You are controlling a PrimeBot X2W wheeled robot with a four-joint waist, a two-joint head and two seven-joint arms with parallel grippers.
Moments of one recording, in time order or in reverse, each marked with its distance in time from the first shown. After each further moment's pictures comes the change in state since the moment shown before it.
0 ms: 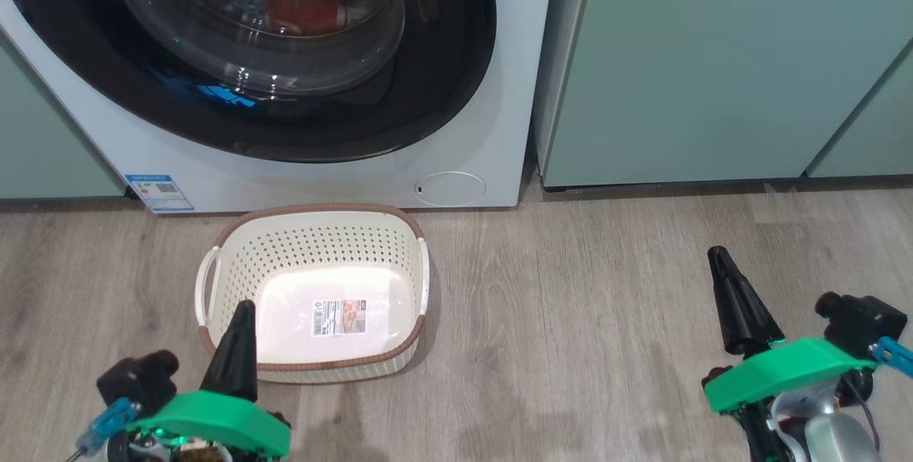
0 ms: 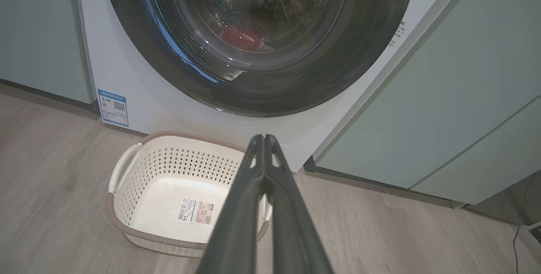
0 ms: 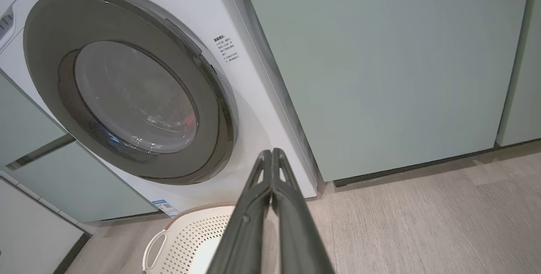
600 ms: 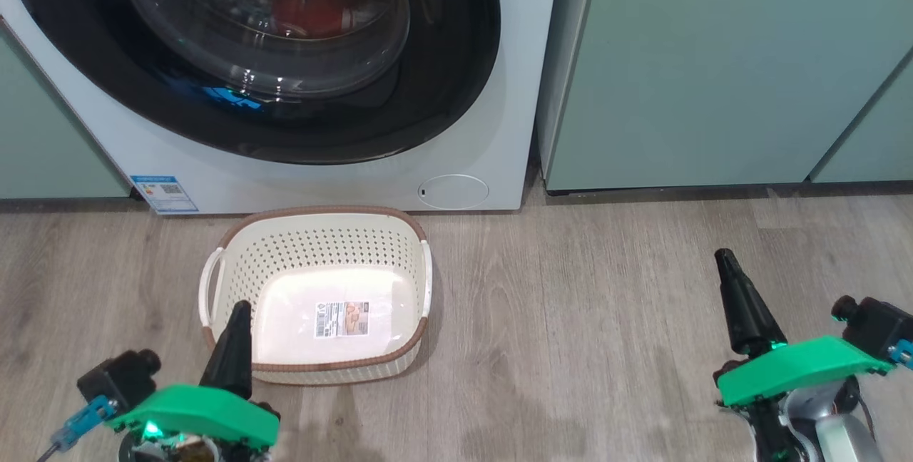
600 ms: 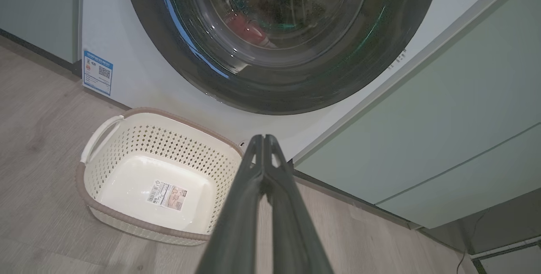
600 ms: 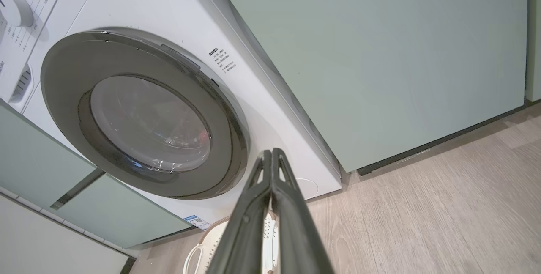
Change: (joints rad) left arm -0.018 -0.003 0.018 0.026 -0.192 -0.016 0.043; right arm -0.008 -0.004 -0.006 0.028 0.200 0.000 0.022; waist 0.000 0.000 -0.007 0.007
